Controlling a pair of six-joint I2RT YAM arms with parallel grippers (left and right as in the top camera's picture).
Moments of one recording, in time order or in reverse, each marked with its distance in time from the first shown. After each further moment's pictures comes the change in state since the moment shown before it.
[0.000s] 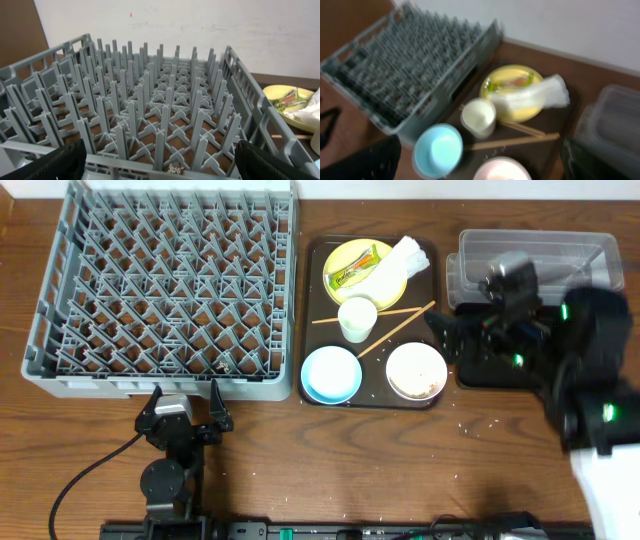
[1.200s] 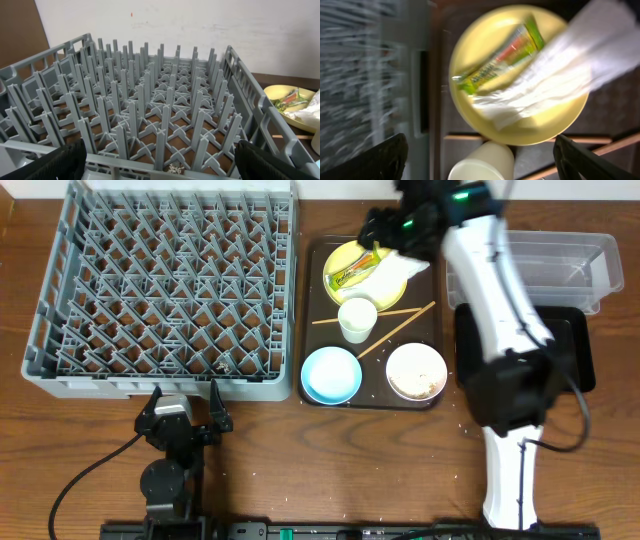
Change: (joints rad) left arm 0.000 0.000 0.001 -0.002 -0.003 0.000; right arm 0.193 1.182 1.097 -0.454 0.267 0.510
